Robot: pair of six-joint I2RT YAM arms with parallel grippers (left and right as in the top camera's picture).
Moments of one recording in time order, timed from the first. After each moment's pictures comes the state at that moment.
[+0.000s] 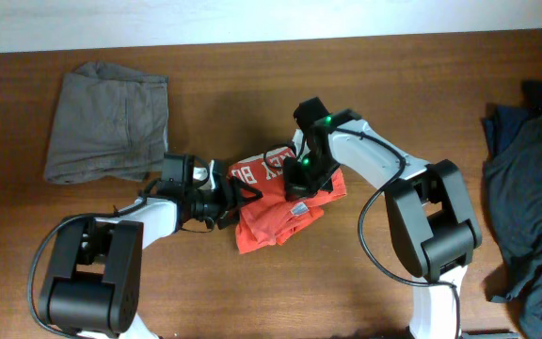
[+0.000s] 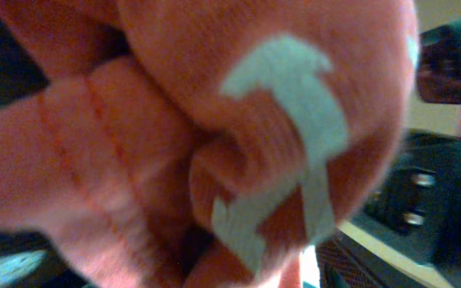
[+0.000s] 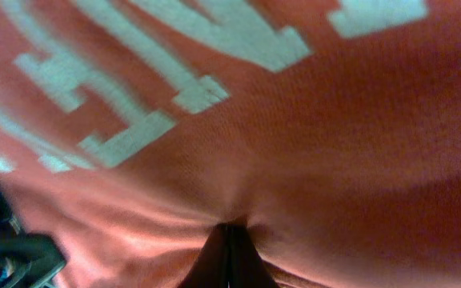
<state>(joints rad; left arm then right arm) -0.18 1.83 0.76 -0.01 0.85 -0.75 0.41 2.10 1.49 -0.93 -0.48 0.43</state>
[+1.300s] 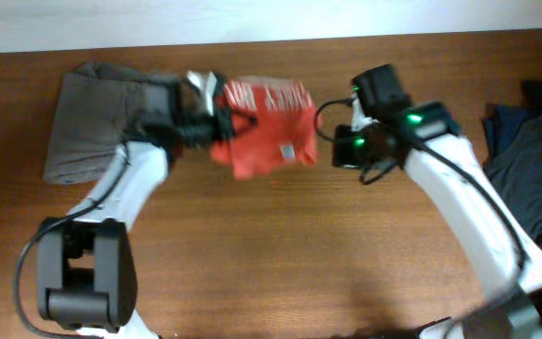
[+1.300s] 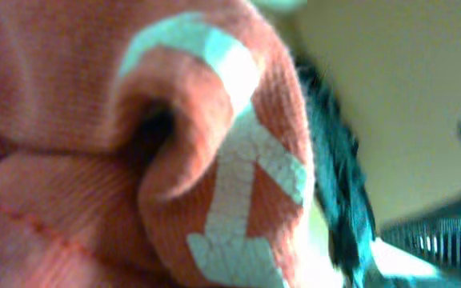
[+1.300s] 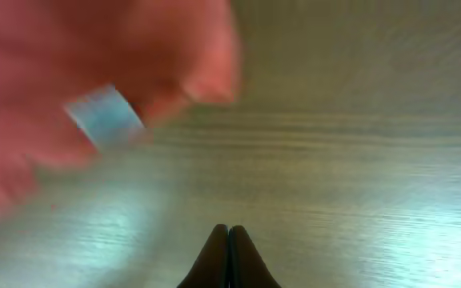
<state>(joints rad) -0.13 1.84 1.31 -0.14 0.89 -0.39 0.29 1.59 1.50 -1.08 -0.15 0.42</state>
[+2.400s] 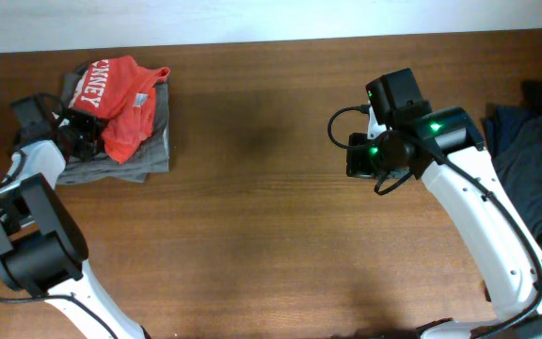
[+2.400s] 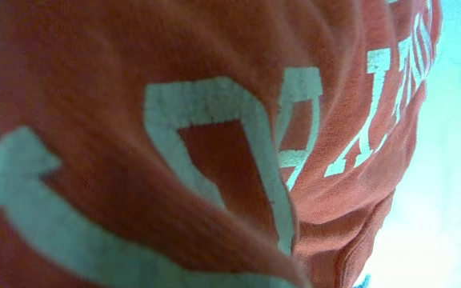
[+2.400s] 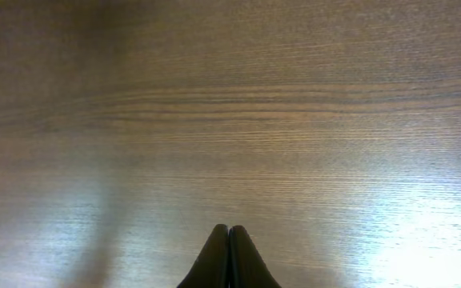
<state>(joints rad) 0.41 2.16 1.46 -0.23 0.48 -0.90 0.28 1.53 1.50 -1.20 -0.10 0.40</state>
